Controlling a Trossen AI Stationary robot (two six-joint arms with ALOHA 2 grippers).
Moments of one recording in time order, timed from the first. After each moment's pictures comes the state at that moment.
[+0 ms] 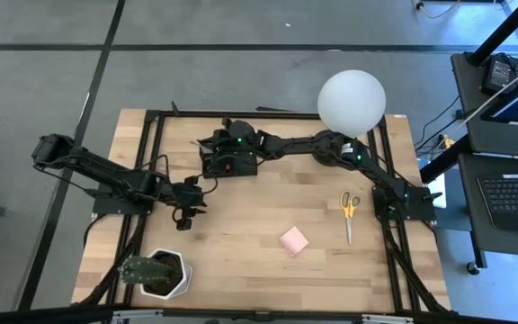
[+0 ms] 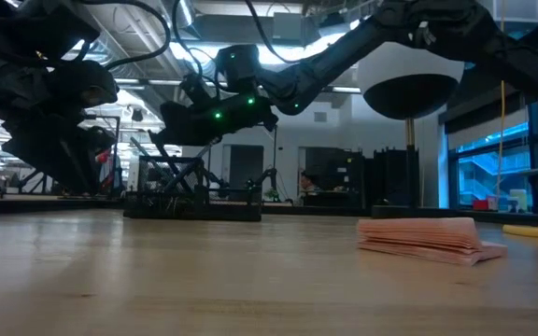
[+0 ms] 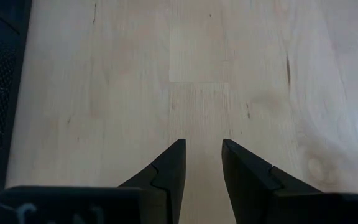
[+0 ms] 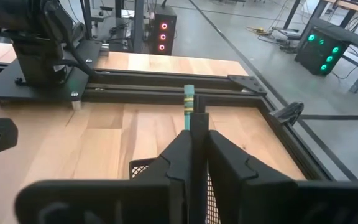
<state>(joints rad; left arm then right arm) -0.19 1.00 0.31 -0.19 -0.08 -0.19 -0.25 2.43 1.86 0.33 -0.06 -0.17</state>
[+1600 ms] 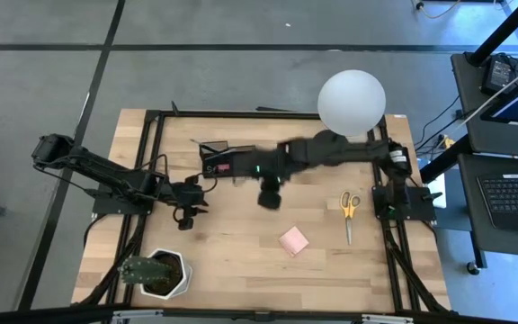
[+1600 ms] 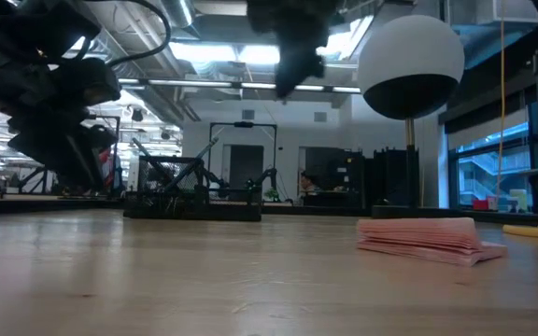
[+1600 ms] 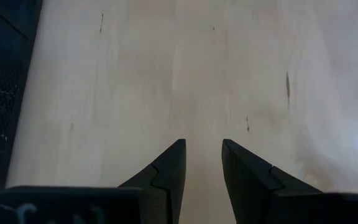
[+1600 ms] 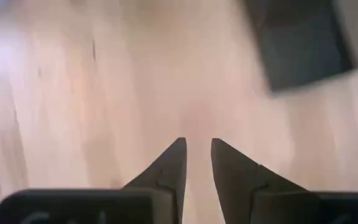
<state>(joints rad) -0.19 0.99 0.30 -0.16 -0.10 -0.22 0.00 1.97 1.89 -1.10 -0.03 0.21</state>
